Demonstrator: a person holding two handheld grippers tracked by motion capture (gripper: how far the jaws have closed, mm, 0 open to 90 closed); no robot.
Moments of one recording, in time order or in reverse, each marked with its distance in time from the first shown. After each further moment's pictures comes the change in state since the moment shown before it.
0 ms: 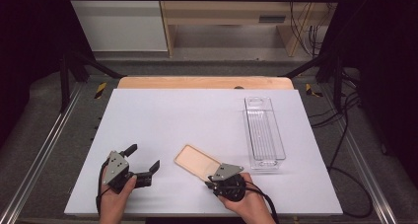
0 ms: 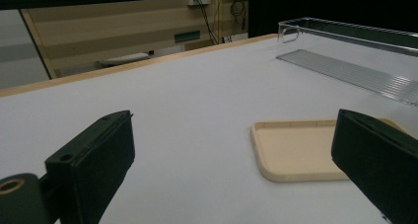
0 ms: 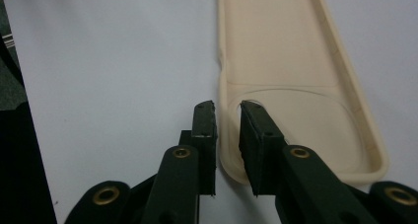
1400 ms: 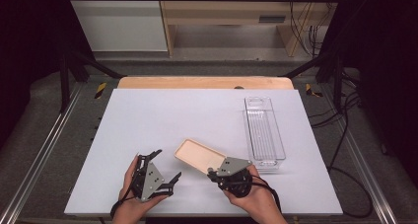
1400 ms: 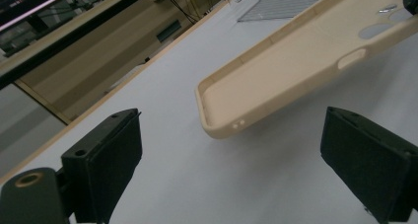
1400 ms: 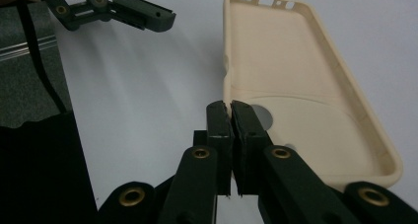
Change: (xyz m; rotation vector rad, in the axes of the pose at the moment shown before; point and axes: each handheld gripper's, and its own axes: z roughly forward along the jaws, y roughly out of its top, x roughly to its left) left arm -0.063 0.004 0.024 0.108 -0.029 0.446; right arm -0.004 0.028 -0.040 -0.061 0.021 -0.064
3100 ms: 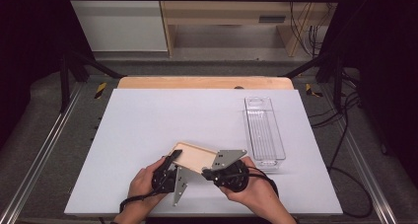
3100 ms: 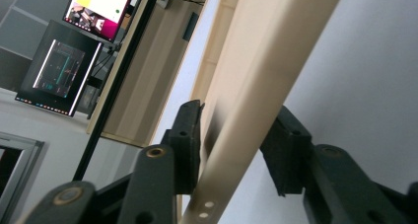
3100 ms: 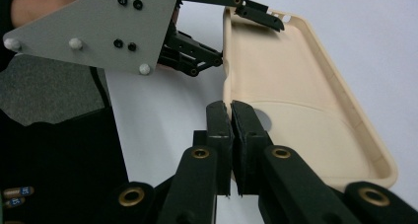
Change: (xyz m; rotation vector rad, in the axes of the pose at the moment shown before) left arm -0.026 0.007 0.042 0.112 0.138 0.540; right arm 0.001 0.039 -0.016 0.041 0.096 -0.036
